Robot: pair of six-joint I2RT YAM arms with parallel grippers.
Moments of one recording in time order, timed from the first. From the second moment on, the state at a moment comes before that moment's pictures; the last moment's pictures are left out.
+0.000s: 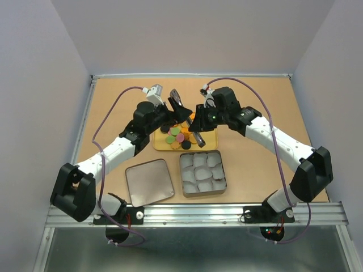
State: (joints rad) left arm -0.53 1.32 0.84 0.27 0.19 -0.75; right arm 0.62 1.52 1.32 -0.47 -0.37 0.48
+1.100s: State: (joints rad) left arm -0.58 1.44 0.90 0.38 0.22 -0.90; right arm 0.64 1.46 1.26 -0.34 -0.35 0.50
